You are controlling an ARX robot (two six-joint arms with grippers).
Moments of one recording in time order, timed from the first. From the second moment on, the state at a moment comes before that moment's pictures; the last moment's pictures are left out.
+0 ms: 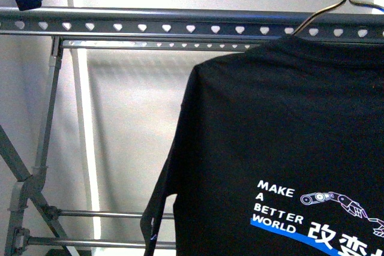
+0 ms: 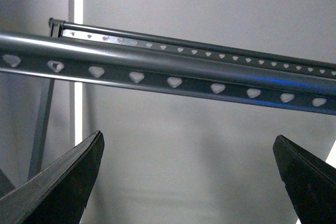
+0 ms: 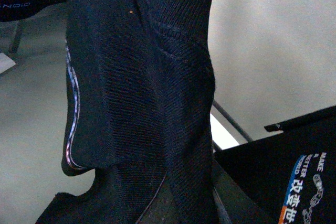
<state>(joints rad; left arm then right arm) 0.10 1.60 1.22 0.63 0.14 -0.14 -0.39 1.40 1.29 -0.52 -0.70 -0.93</state>
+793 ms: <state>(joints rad) 0.00 1.05 0.33 0.71 0.00 0.00 -0.35 1.74 1.65 -0.43 -0.37 -0.52</state>
